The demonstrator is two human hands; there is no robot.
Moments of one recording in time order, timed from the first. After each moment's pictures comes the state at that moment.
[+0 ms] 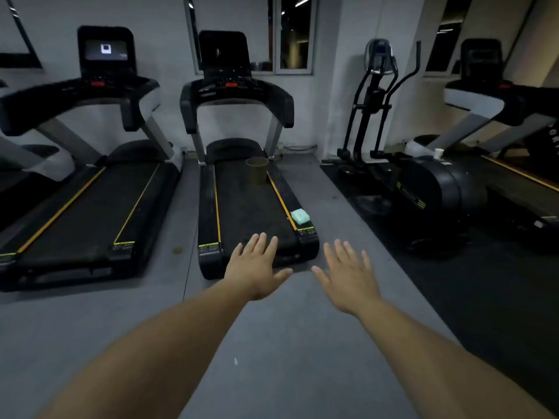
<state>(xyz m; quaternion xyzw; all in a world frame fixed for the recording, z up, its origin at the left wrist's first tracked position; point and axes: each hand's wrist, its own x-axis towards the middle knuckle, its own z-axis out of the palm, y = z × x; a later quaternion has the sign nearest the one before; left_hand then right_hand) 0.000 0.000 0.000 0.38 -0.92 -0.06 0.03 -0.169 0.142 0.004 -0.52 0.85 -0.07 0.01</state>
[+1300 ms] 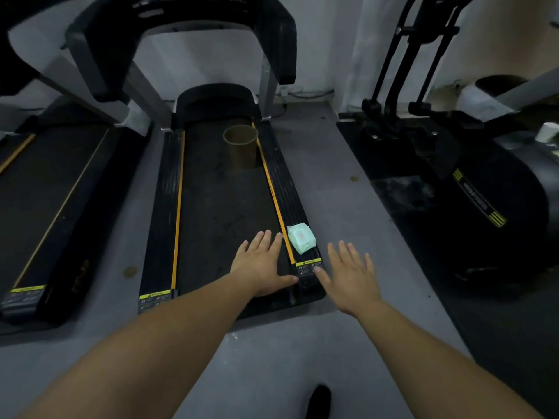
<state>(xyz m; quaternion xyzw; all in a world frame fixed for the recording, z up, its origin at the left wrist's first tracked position) -0.496 -0.620 -0.132 0.39 -0.91 -0.12 -0.11 -0.665 -0.483 -0.142 -0.51 0.85 -0.03 0.12</state>
